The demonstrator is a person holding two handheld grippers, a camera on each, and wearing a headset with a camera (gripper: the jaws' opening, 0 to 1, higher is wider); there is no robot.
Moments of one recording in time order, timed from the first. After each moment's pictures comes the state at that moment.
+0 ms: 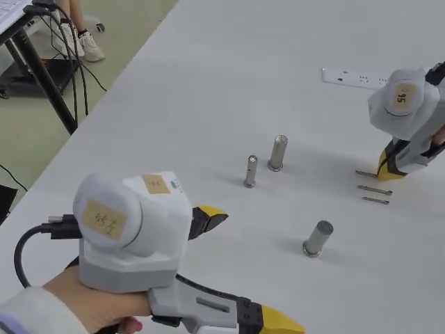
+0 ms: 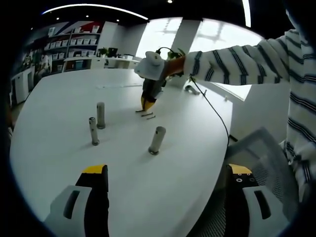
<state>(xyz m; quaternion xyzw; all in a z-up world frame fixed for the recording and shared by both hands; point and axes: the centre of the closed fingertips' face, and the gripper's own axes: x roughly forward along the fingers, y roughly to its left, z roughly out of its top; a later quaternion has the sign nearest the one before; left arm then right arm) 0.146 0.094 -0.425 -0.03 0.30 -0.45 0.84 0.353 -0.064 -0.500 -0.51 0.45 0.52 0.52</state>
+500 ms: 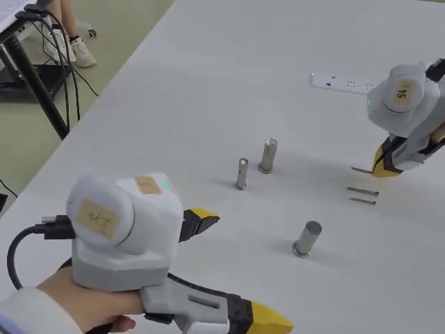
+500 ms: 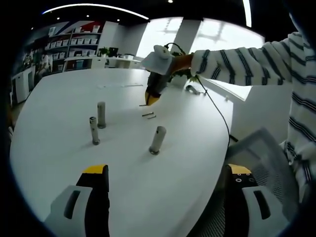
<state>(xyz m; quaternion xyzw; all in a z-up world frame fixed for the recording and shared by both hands) 0.147 0.095 -0.425 -0.03 0.30 -0.44 0.84 0.351 -0.070 -0.477 -0.50 0.43 0.51 0.55</state>
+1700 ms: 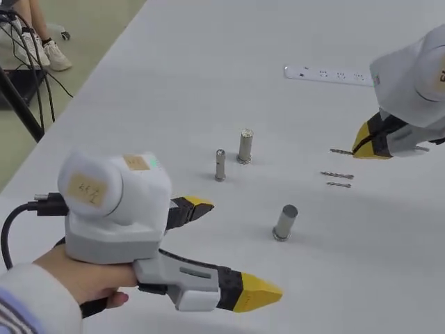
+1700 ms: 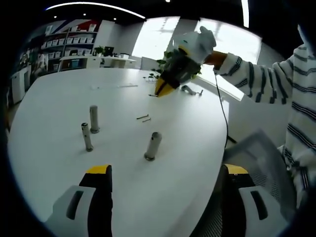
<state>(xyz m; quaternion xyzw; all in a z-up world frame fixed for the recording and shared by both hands) 0.156 0.081 -0.419 -0.03 0.31 -0.46 0.83 0.291 -0.040 -0.406 -0.54 0.30 0.54 0.58</state>
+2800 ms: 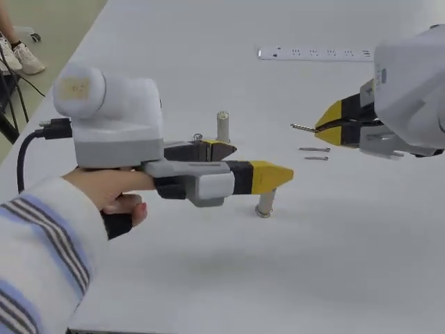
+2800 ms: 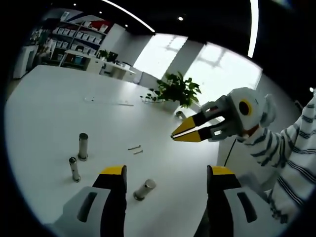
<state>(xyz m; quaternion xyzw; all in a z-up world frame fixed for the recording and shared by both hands) 0.209 0.044 -0.365 -0.16 0.27 -0.47 0.82 0.233 -0.011 -0.364 -0.51 0.17 0.49 0.69</state>
